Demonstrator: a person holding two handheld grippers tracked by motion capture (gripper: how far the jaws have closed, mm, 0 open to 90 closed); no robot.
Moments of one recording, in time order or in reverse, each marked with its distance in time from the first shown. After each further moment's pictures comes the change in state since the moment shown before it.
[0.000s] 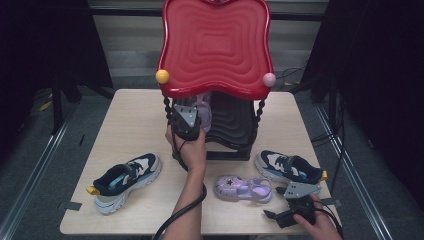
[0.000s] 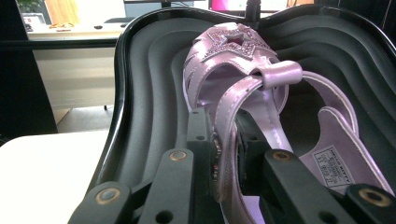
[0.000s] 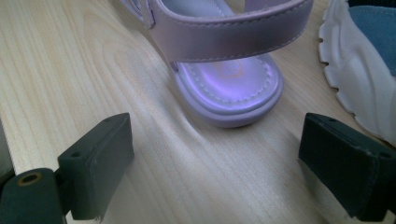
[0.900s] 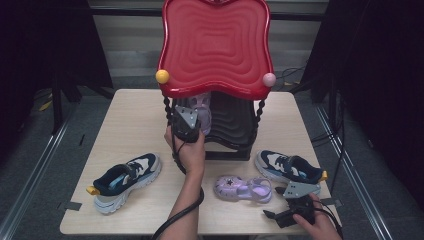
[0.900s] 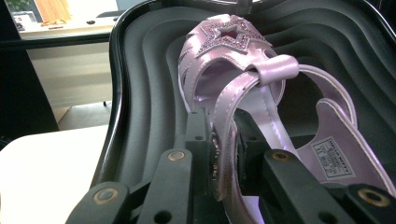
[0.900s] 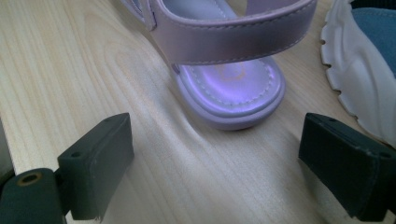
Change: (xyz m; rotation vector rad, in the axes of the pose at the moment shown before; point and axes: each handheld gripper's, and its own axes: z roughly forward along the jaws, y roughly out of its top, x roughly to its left) left arm 0.001 0.000 -0.006 0.045 -0.018 0.048; right arm 0.000 0.001 0.001 0.000 0.004 -0.007
